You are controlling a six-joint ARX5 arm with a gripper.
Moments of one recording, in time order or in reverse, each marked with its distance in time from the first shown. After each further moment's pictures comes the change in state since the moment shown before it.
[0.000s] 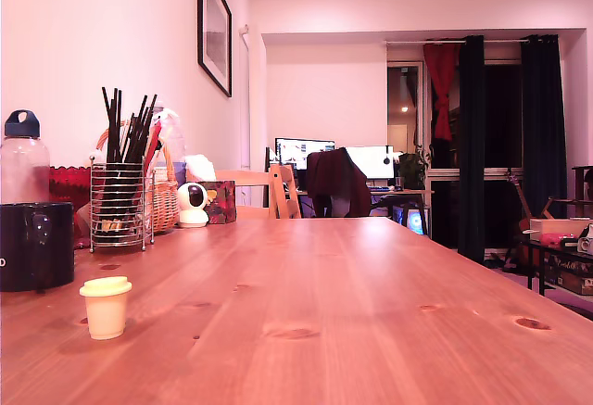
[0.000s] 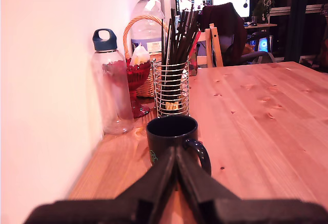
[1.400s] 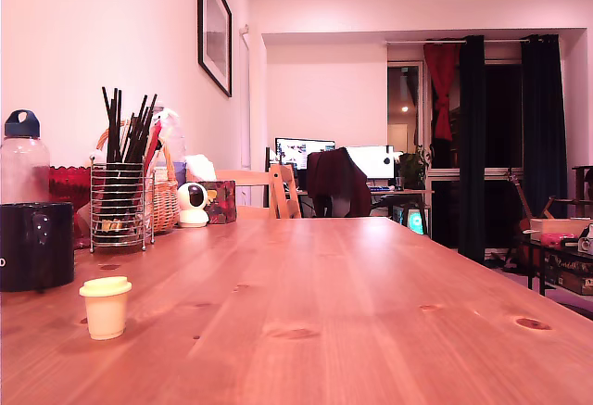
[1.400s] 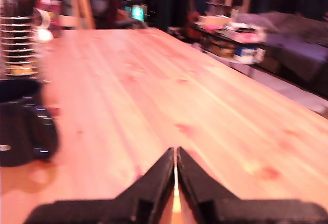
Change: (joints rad) arm -0.322 0.040 -0.004 -0.129 0.201 -0.114
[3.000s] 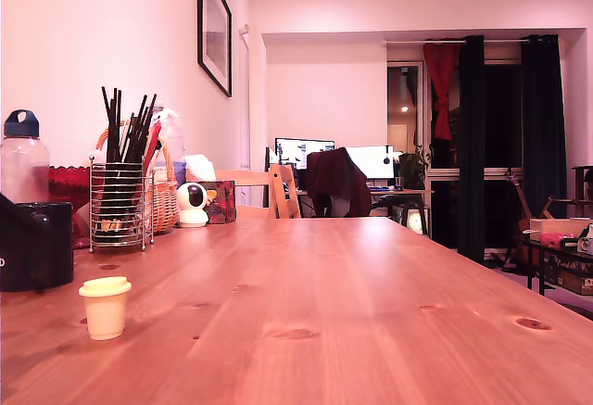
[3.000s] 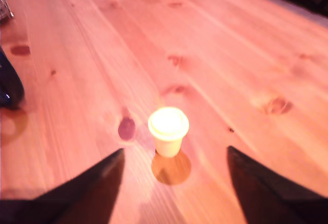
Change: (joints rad) arm -0.139 0.624 -0.005 0.397 -0.153 0.045
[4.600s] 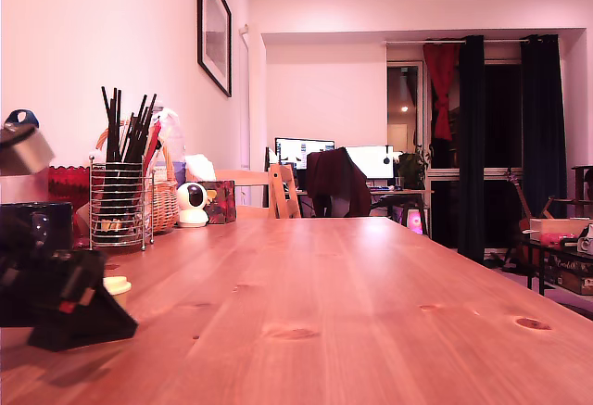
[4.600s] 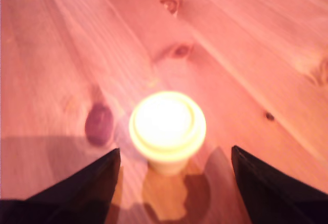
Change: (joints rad) arm 0.000 0.941 0.172 0.617 0.026 0.061
